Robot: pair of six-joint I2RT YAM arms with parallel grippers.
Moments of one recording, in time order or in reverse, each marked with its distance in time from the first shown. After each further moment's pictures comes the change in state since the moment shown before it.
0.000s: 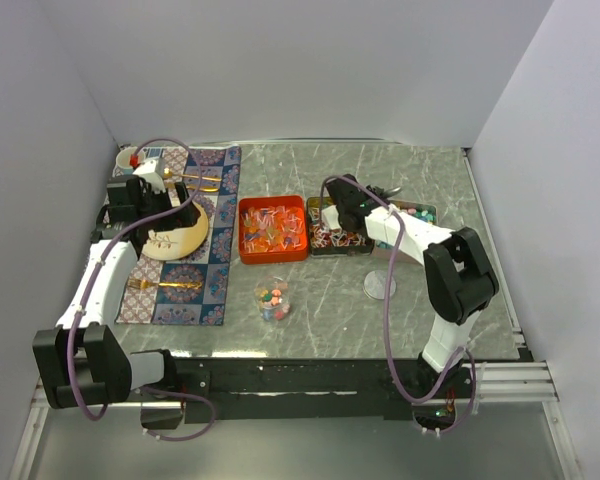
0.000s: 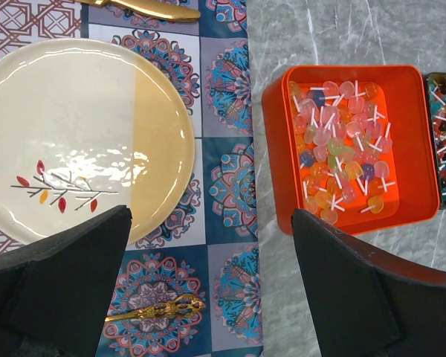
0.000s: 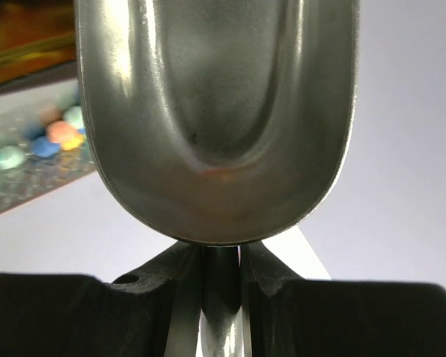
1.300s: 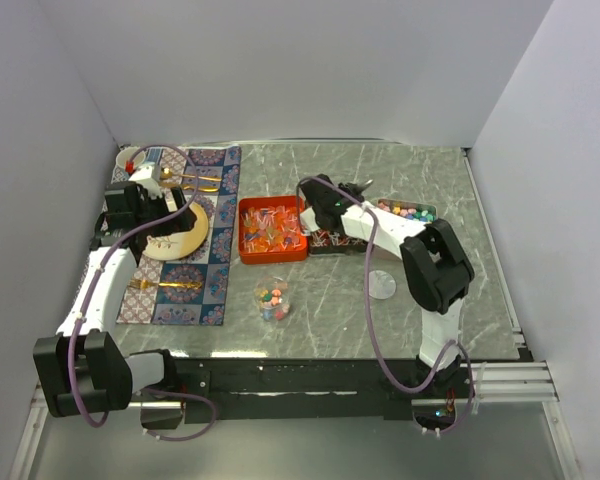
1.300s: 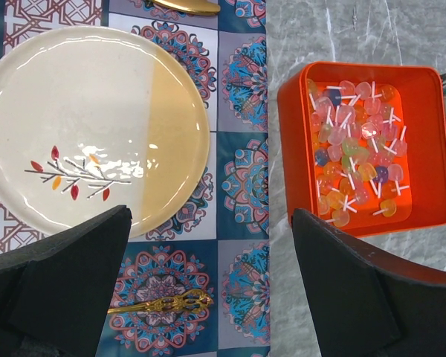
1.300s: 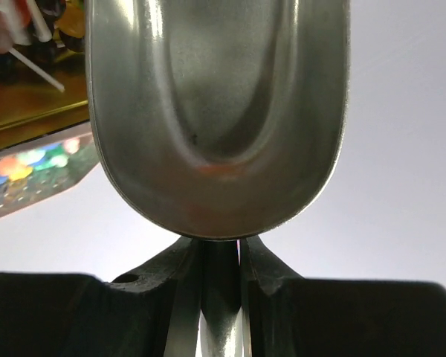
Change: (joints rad) left arm 0.018 -0.039 -0.055 0.023 -0.026 -0.010; right arm 0.097 0.133 0.127 0.018 0.012 -0.103
